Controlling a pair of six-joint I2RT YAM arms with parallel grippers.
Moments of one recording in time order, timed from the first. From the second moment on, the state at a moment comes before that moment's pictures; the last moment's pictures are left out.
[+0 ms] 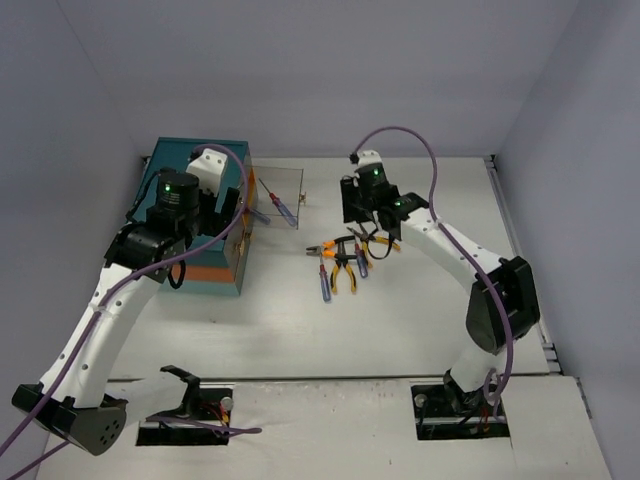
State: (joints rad) left arm -0.38 1.12 1.39 -0.79 -0.32 0.14; right arm 0.54 1.69 1.36 -0.36 0.16 0.26
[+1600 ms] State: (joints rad) left arm -0.38 1.15 1.39 -0.79 -0.31 0.14; right arm 0.54 1.53 0.98 -0.35 0.22 0.38
